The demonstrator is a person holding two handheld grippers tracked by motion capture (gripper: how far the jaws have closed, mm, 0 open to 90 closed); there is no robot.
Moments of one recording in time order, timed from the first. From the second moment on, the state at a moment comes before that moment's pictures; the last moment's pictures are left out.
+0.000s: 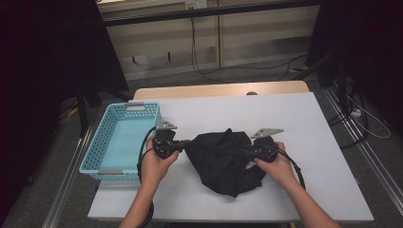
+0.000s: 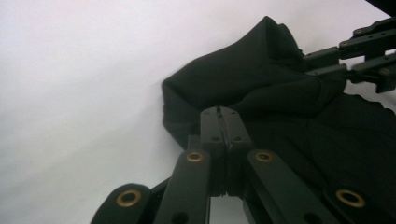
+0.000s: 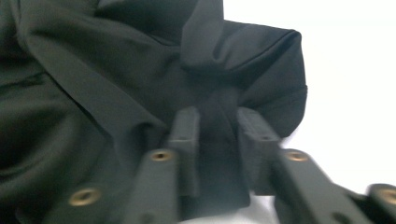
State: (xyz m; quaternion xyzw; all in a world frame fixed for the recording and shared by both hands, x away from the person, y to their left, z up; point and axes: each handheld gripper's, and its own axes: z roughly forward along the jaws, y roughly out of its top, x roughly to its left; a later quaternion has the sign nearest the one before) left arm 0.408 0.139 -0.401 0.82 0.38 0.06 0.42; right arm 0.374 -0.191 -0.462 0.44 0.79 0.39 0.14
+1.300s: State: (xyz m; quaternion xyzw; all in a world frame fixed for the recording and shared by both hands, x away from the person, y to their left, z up) left arm 0.400 0.088 -0.431 0.84 0.34 0.02 0.42; right arm 0.385 -0.172 -0.443 0.38 0.80 0.40 0.22
